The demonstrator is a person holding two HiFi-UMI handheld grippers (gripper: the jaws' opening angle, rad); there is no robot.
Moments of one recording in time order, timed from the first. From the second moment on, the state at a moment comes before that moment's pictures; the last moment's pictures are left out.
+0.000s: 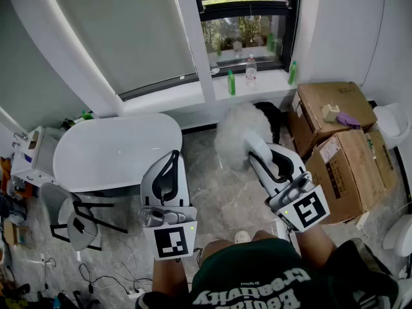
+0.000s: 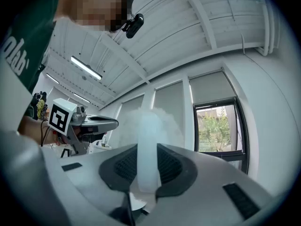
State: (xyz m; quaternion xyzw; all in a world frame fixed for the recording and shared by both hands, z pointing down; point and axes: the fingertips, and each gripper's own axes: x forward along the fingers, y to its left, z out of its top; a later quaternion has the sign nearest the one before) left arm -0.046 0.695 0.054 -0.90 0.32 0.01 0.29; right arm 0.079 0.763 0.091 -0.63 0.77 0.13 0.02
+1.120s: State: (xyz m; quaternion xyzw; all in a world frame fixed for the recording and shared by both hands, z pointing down) left arm -0.034 0.685 0.048 -0.90 0.34 0.01 0.28; right arm 0.097 0.747 0.097 -0.62 0.78 0.12 0.04
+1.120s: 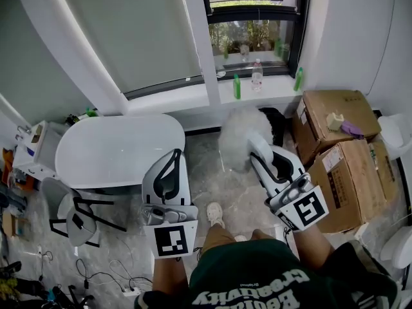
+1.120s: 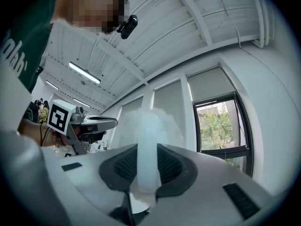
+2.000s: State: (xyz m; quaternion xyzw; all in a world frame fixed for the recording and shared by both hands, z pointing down) left arm 0.015 0.534 0.055 -0.90 0.30 0.04 0.32; right arm 0.128 0.605 0.115 -0.64 0.75 0.13 0.08
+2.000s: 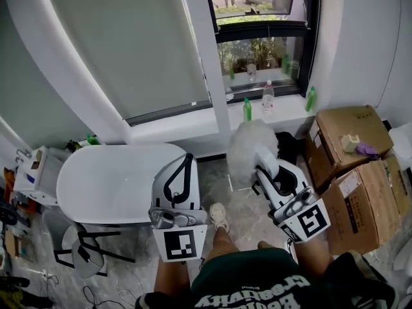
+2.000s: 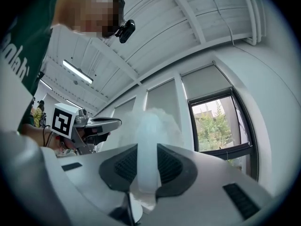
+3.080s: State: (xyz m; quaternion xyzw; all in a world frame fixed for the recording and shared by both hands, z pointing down) left arm 0.096 0.153 0.043 -0.93 0.25 0.04 0.27; right arm 0.186 0.251 0.102 -0.69 0.72 0.08 0.04
